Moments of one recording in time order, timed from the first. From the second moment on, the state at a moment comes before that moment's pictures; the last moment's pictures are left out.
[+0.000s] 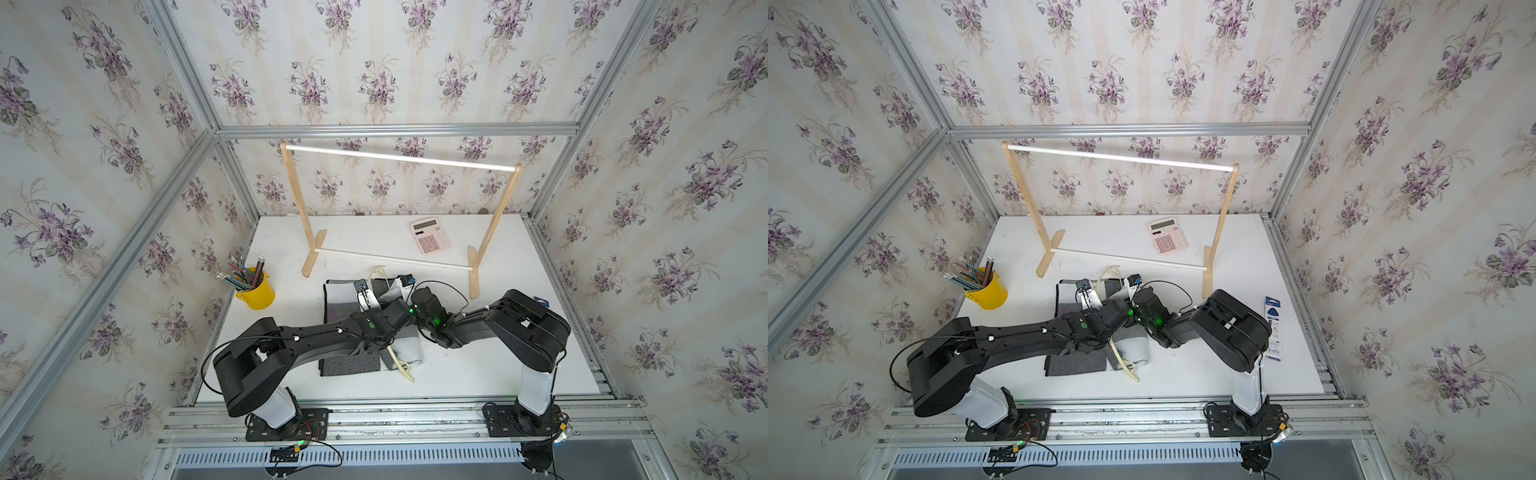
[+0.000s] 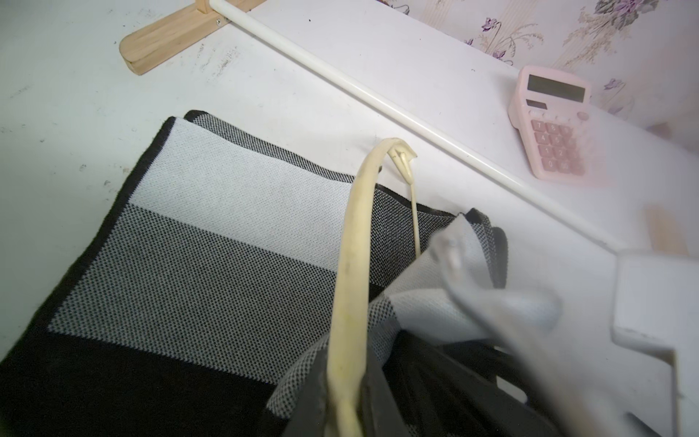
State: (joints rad) left arm -1.00 1.59 0.85 -0.35 -0.74 -1.20; right arm 0.83 1.93 0.74 0.68 -0.06 0.45
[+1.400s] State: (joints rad) left arm -1.00 1.57 0.94 -0.40 -0.70 -0.98; right arm 0.81 1.56 0.49 0.55 -0.04 0.54
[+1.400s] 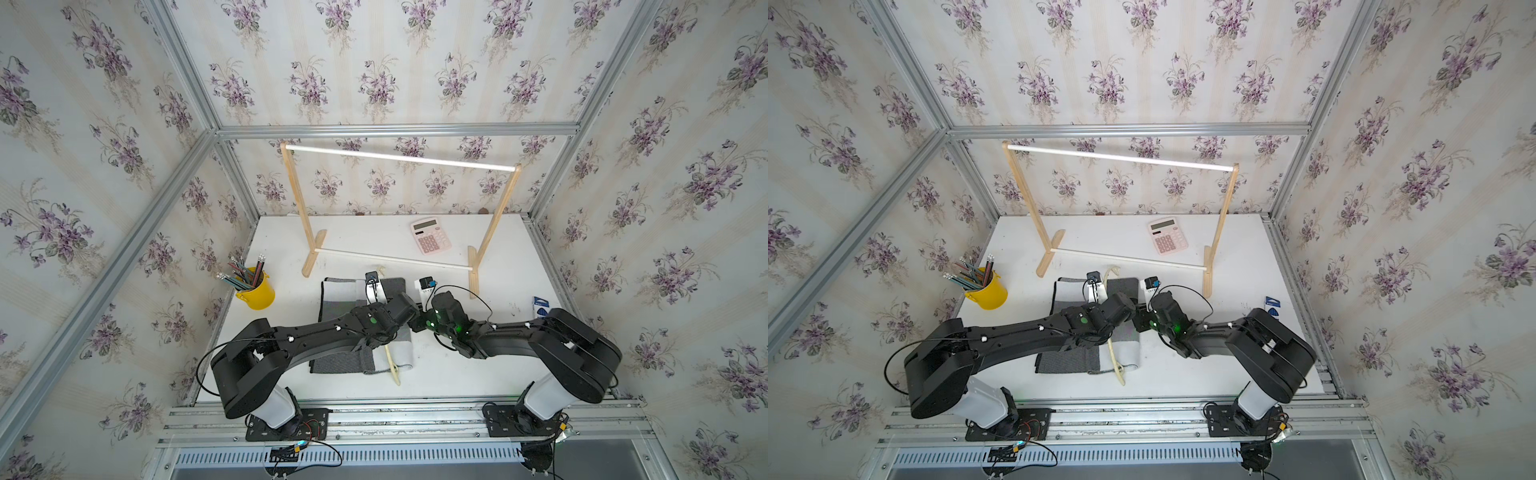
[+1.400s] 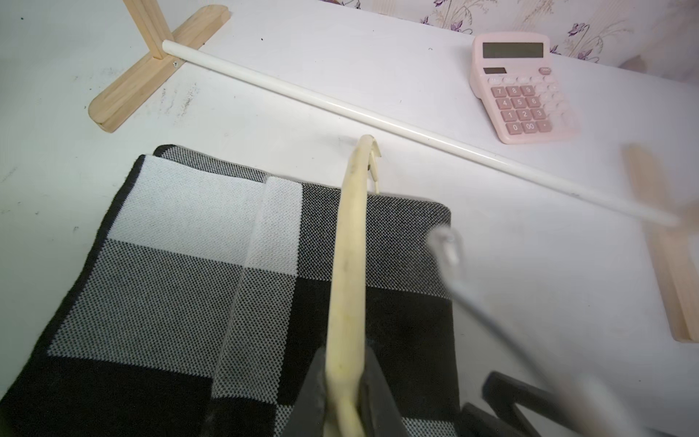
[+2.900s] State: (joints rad) left arm -1.06 1.62 1.24 -0.62 -0.64 -0.75; right arm 1.17 1.18 0.29 0.50 0.13 0.57
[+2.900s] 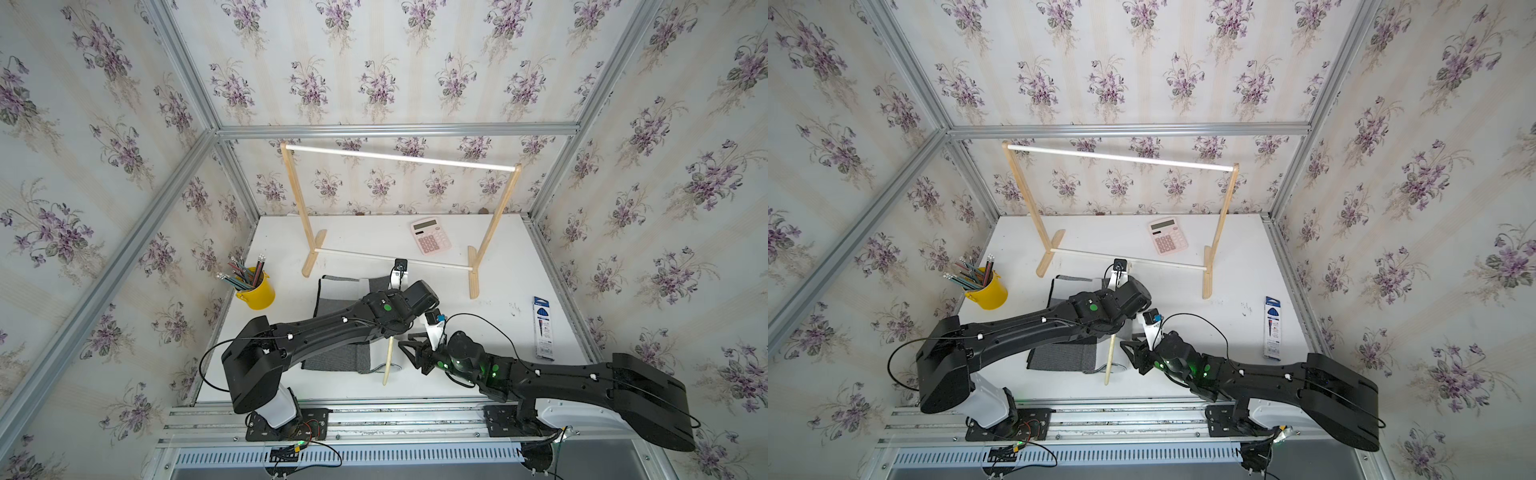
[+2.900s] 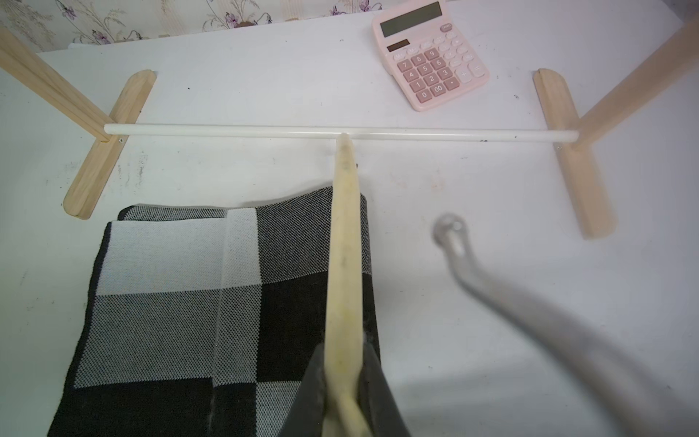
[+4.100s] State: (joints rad) left arm -1.05 1.68 1.30 -0.72 -0.76 -0.86; right arm 1.52 1.36 0.67 -0.03 0.80 0.80
